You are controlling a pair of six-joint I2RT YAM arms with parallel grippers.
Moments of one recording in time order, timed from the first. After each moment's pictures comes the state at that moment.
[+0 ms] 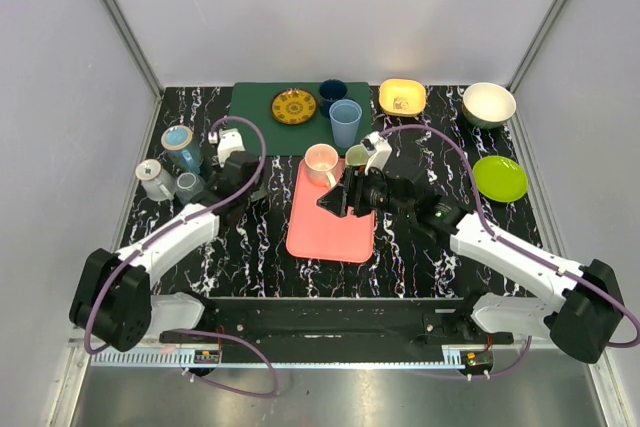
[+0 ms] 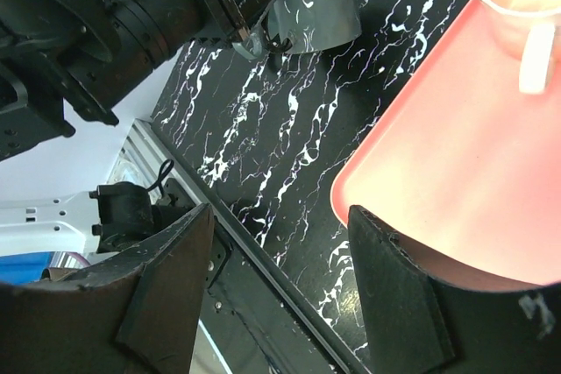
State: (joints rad) left arm -0.44 1.25 0.73 -0.12 -0.57 -0.43; right arm 0.80 1.17 0.88 -0.05 -0.19 0.68
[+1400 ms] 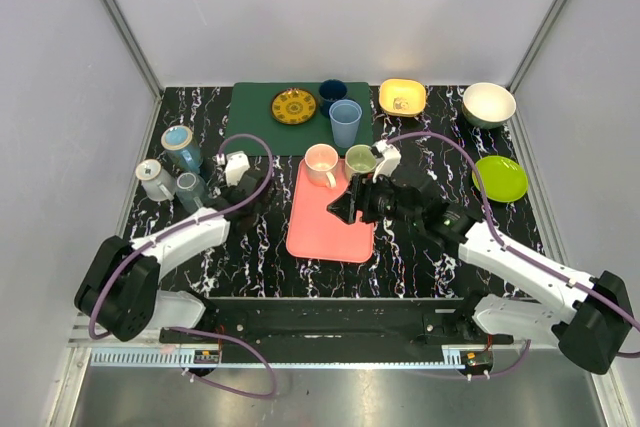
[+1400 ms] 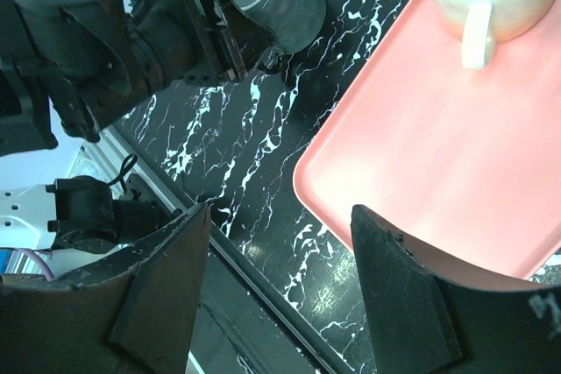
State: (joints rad) left arm -0.55 1.31 0.66 -0.25 -0.63 -0.66; right arm 0.80 1.10 0.82 -0.10 -0.12 0.62
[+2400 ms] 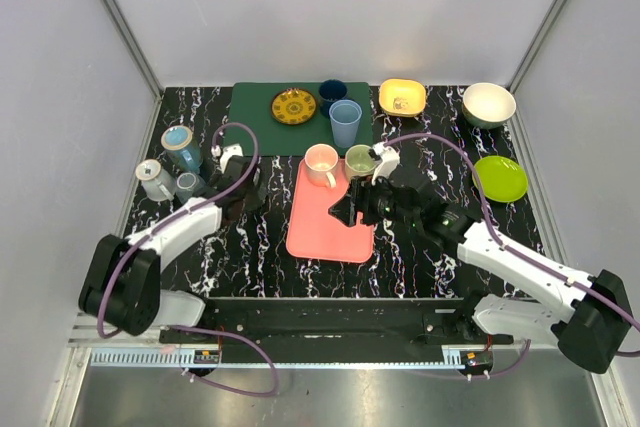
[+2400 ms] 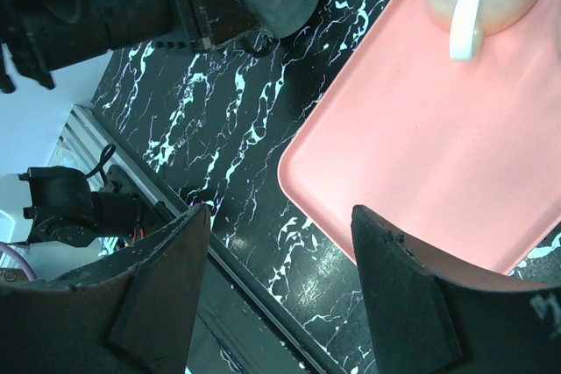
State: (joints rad) left arm -0.40 1.36 0.74 -0.27 -0.33 -0.59; right arm 0.80 1.10 0.81 -0.12 -0.11 0.58
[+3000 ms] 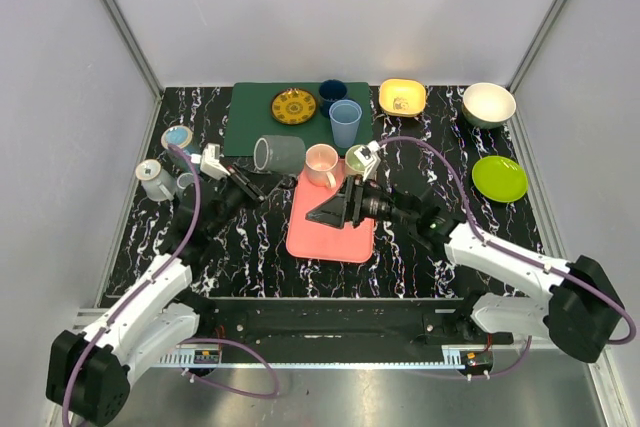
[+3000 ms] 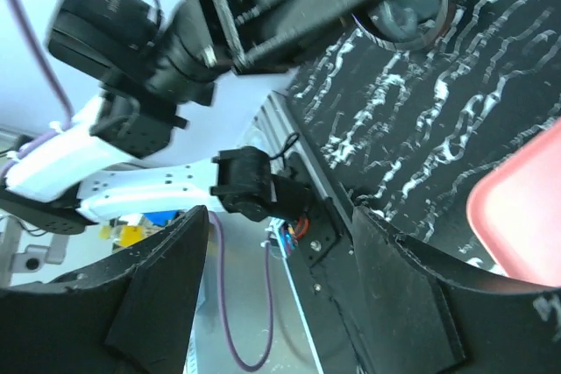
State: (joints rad) left arm -0.39 0.82 0.48 0.23 0.16 -0.96; right arm 0.80 1.16 0.70 0.34 -0.46 0.88
